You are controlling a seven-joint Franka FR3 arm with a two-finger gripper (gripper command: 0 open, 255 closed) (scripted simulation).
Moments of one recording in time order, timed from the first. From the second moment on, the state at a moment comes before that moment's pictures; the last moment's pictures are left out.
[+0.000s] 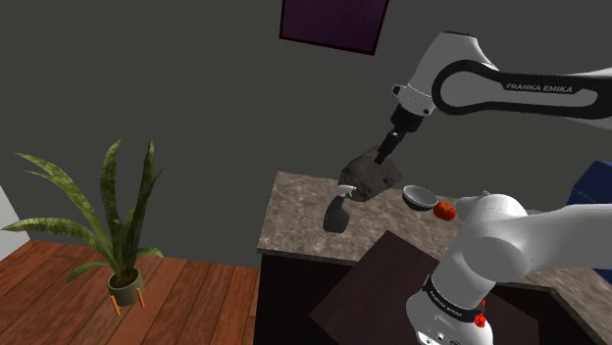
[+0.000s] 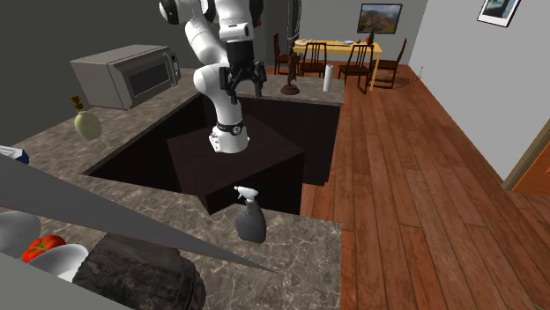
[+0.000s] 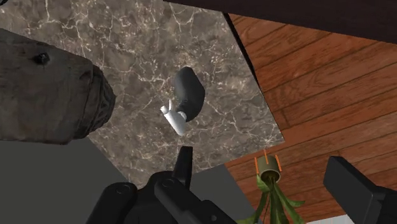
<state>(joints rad) 0.03 -0.98 -0.23 -2.71 -0.21 1.95 -0.20</state>
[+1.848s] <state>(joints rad) 1.24 -0.66 -2.02 -2.64 -0.21 2.95 -1.36</state>
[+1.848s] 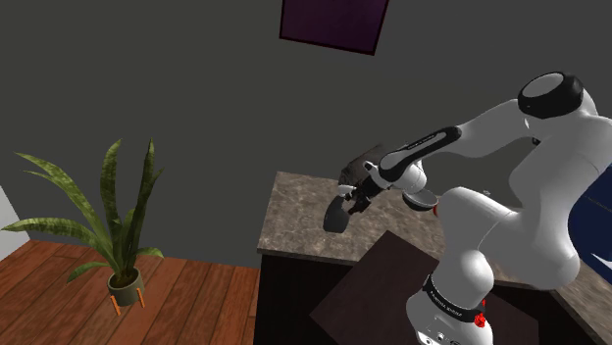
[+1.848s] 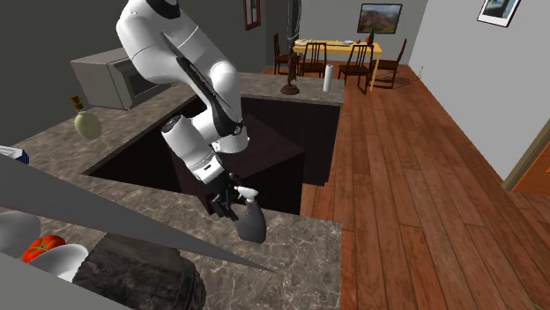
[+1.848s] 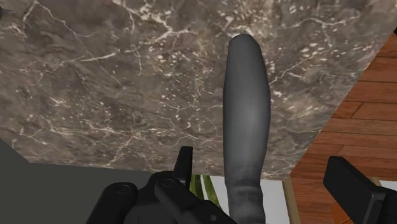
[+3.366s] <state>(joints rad) 1.44 -0.71 -2.18 -2.59 -0.23 3.04 -1.35</state>
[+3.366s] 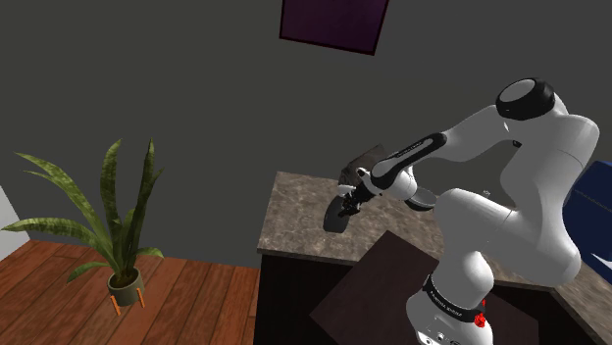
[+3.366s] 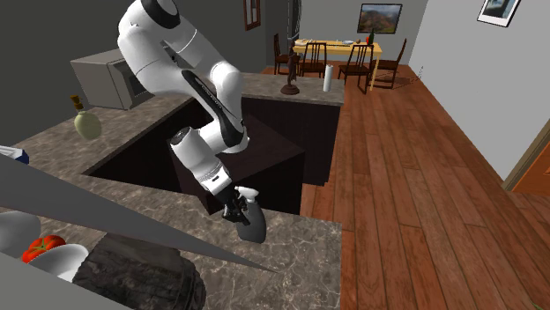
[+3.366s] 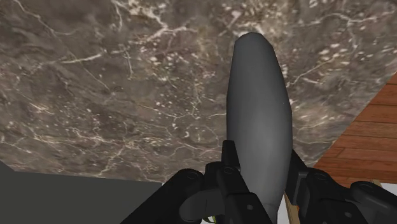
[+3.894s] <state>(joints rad) 1.30 -0.65 -2.03 -2.62 -0.20 2.96 -1.33</state>
